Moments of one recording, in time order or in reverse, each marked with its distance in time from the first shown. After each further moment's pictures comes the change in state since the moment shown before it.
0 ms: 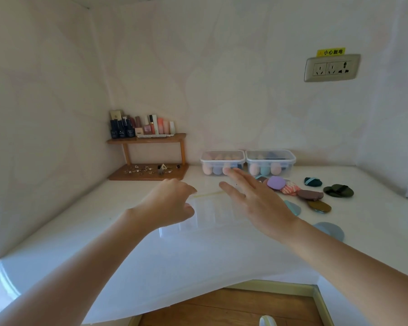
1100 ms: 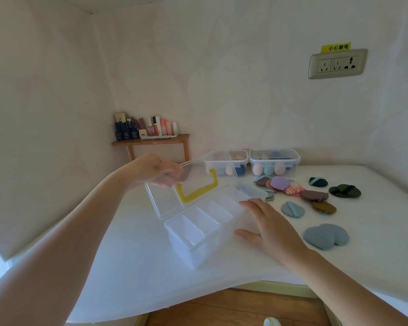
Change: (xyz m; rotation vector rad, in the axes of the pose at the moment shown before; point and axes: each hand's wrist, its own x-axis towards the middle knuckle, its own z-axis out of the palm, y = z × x) left_hand 0.040 -0.056 -0.033 -0.979 -0.074 -0.379; right_hand -0.051 -0.002 0.033 0.413 -0.219 0.362
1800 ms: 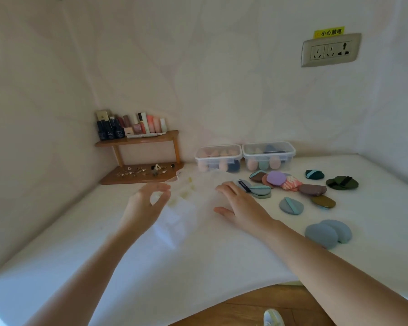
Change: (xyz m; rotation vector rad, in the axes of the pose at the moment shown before) left_hand 0.007 -0.087 0.048 0.315 0.436 0.328; right_hand 0.069 0.003 0.036 0.154 -0.053 -0.026
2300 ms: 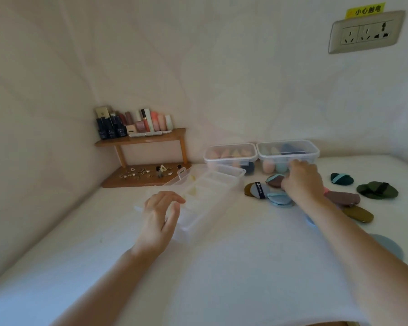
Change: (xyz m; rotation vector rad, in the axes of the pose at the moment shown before) left_hand 0.008 -0.032 0.035 -0.078 0.063 0.265; right_hand 0.051 0.093 -0.038 -0.285 0.215 0.712
